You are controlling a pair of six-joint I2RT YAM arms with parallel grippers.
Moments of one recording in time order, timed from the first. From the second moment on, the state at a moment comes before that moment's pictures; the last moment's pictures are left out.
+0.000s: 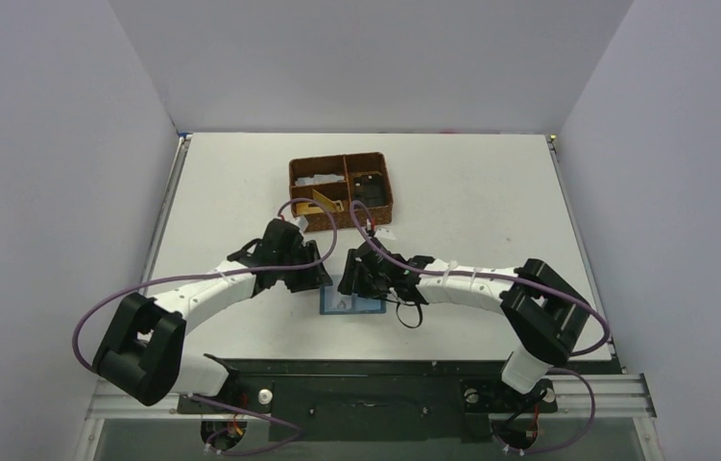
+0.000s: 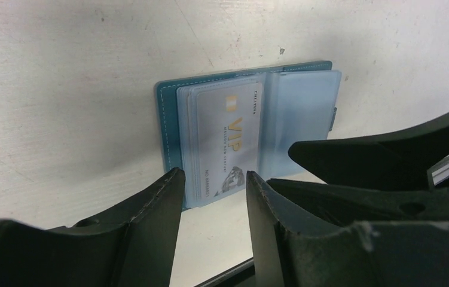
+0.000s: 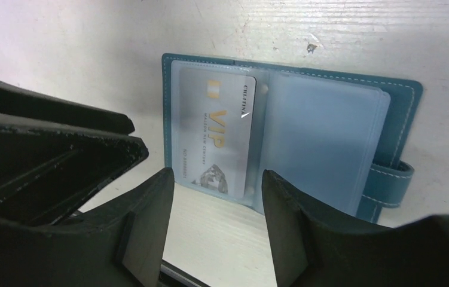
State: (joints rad) left arm -0.51 1.36 0.71 -0.27 0.20 -0.73; right arm 0.94 1.65 0.93 -0.16 0.10 0.94
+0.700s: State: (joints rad) left arm -0.51 1.42 0.68 -0.22 0.23 -0.73; right arm 0.89 1.72 0.87 0.01 0.02 1.00
